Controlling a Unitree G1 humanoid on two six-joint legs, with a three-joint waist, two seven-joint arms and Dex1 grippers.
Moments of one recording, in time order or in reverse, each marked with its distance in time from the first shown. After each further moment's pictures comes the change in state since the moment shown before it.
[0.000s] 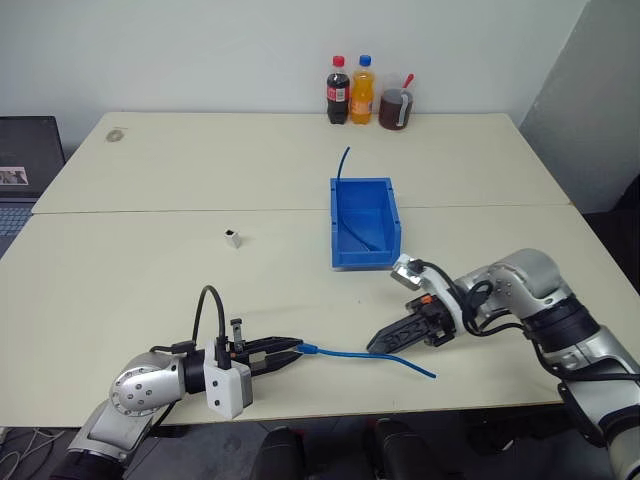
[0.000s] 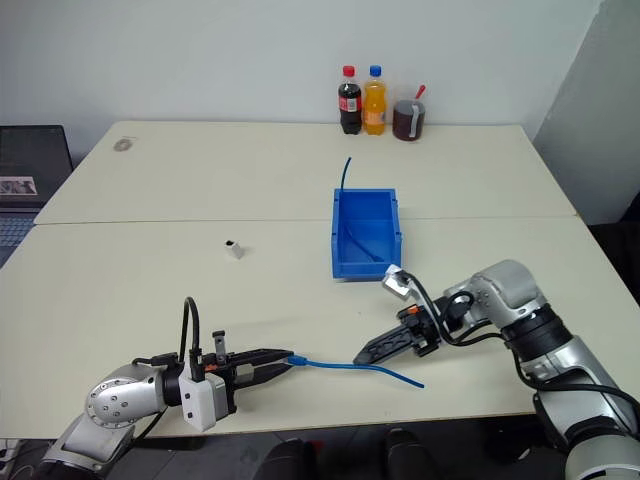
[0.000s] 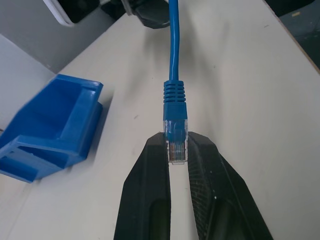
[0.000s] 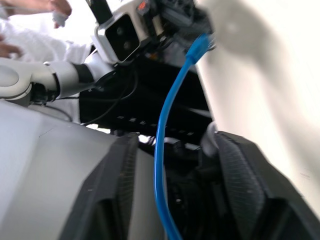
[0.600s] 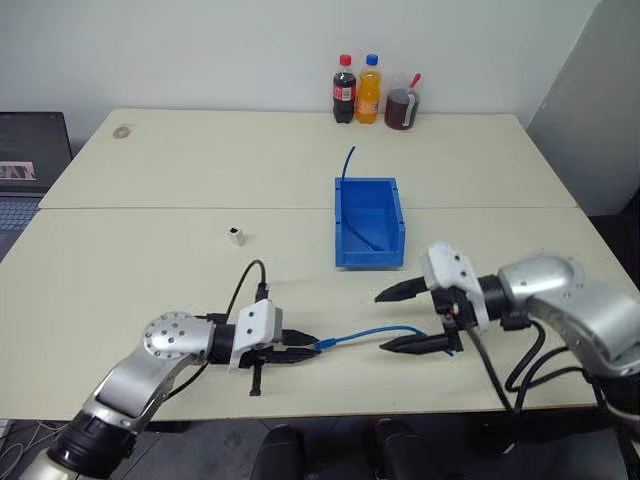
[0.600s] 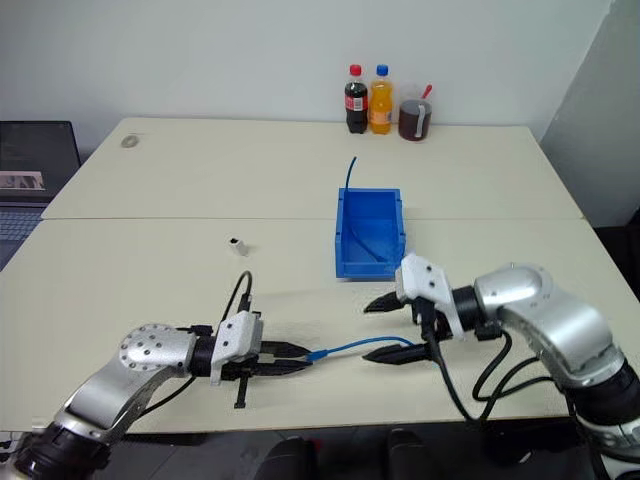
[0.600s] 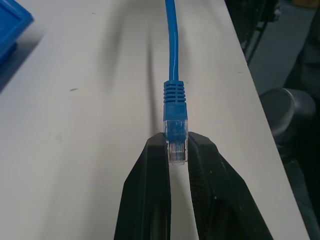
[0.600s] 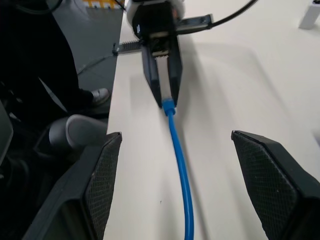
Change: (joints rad) left arm -0.266 0.033 -0.152 -0.199 -0.263 0.943 -0.238; right arm 0.324 -0.100 -0.166 -0.630 -0.290 -0.656 -0.239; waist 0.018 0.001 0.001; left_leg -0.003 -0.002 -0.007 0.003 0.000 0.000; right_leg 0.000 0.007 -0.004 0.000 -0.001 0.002
